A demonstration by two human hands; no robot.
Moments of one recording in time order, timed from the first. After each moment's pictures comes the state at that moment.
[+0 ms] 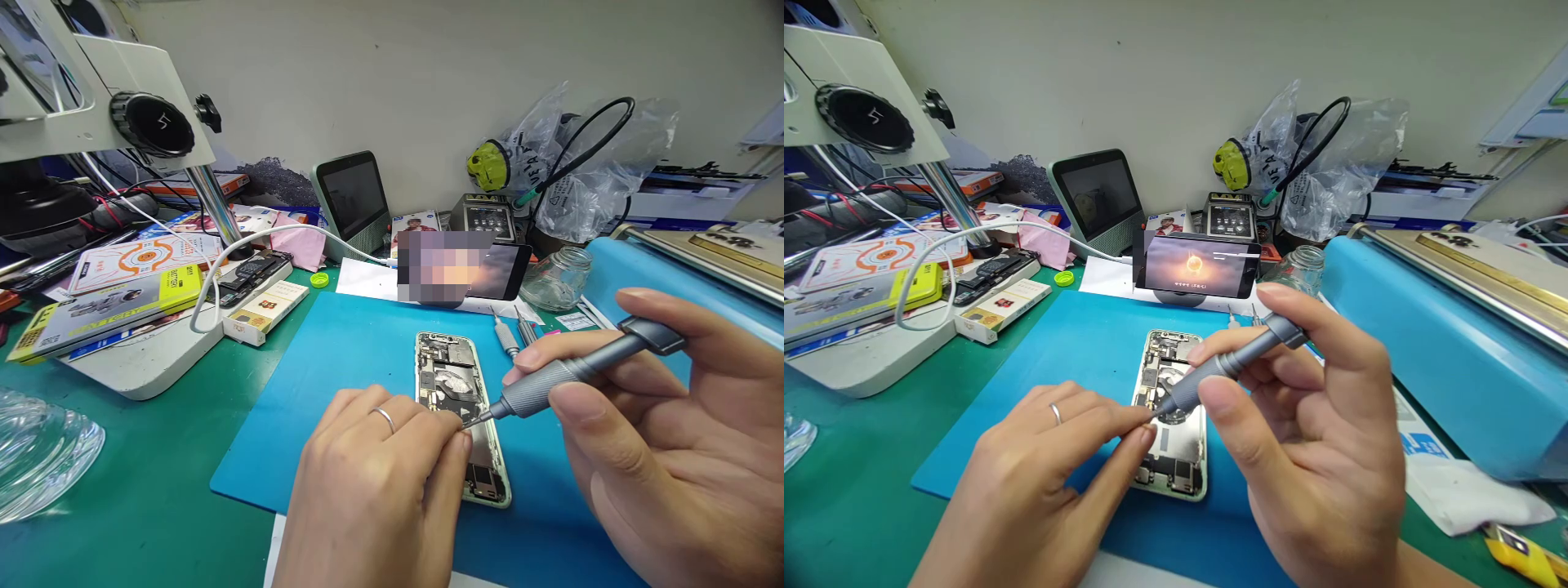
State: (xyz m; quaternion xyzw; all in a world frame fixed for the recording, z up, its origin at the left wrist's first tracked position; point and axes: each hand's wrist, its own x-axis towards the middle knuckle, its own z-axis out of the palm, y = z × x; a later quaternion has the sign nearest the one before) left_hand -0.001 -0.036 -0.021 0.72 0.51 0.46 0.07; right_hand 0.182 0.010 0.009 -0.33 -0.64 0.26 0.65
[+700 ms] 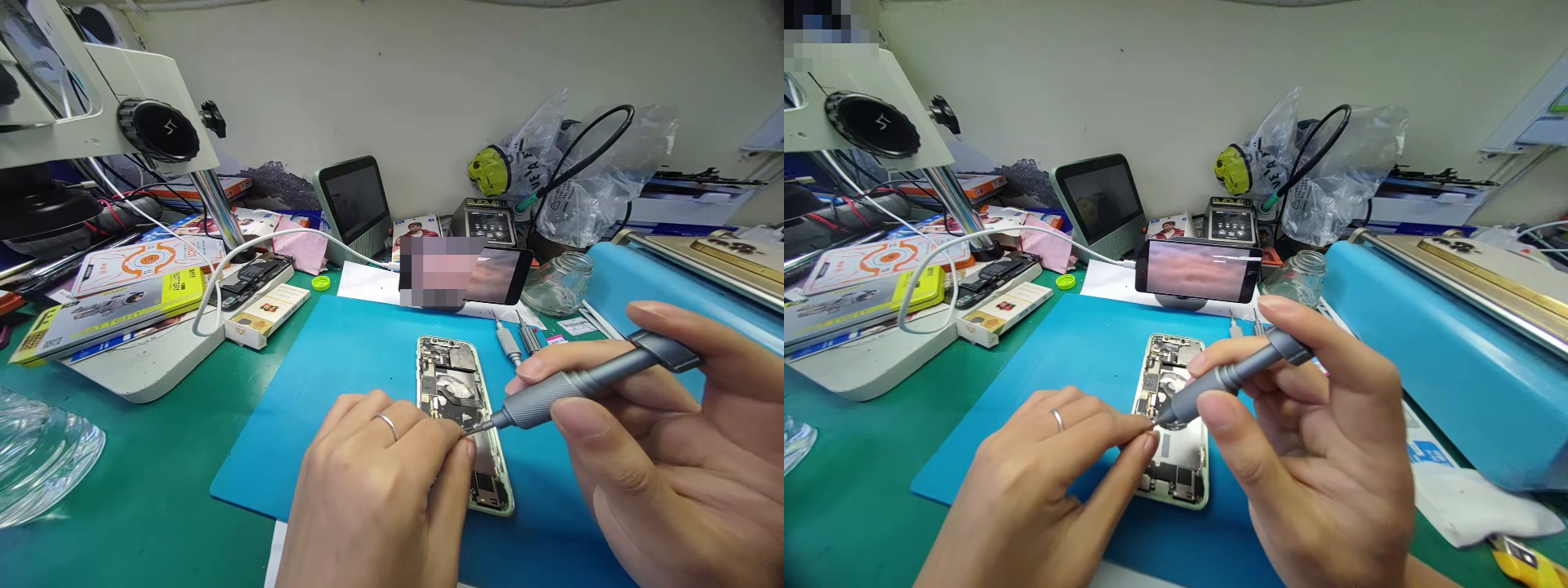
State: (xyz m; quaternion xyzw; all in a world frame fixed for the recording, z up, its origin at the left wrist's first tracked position) left_hand 0.000 -0.035 -0.023 0.72 0.51 0.46 0.07; right_hand 0.184 0.010 0.013 -0.31 -0.67 0.24 0.63
